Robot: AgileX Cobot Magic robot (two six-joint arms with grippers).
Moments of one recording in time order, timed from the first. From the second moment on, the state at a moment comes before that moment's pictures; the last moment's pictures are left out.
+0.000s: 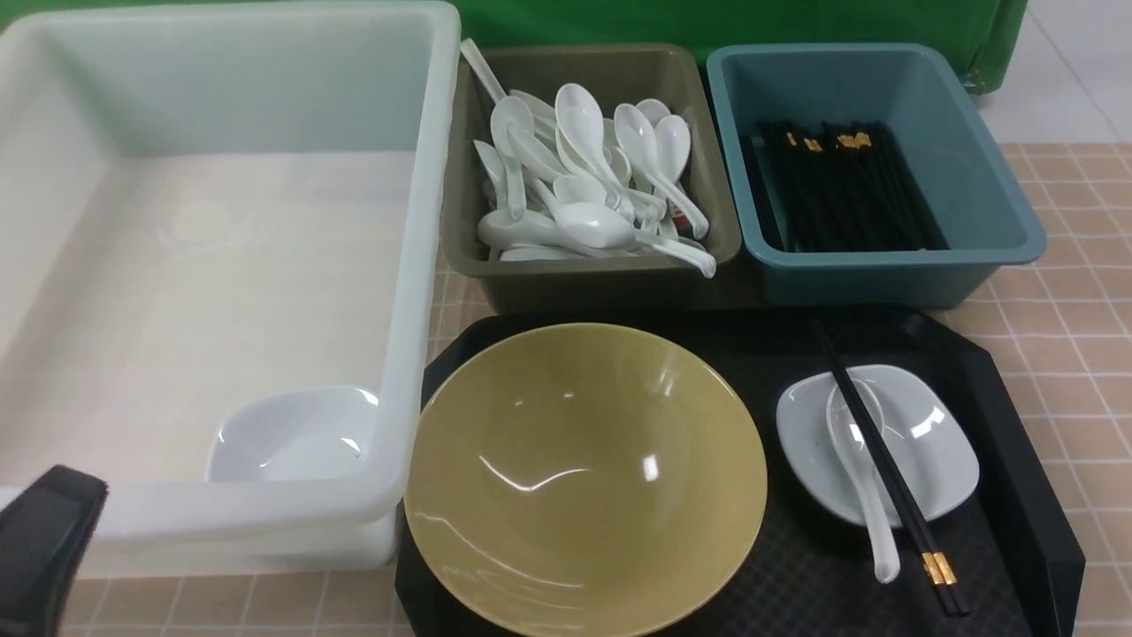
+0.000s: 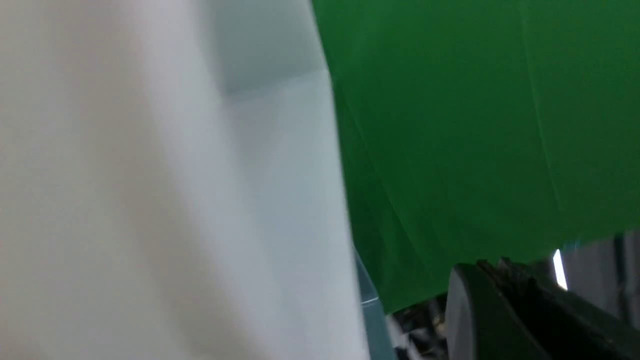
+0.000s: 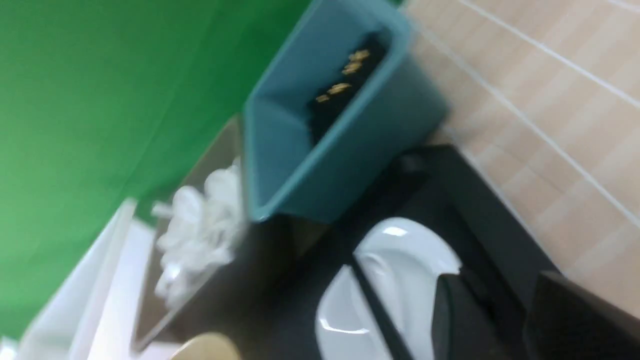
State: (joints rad) right arm 0.03 -0.01 -0.05 0.16 0.31 0.66; left arm 0.02 -0.01 -0.13 -0.93 0.28 -0.08
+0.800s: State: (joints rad) right arm 0.29 1.17 -0.94 0.11 1.04 -0.26; left arm -0.52 1.09 -1.03 -0.09 1.10 0.29
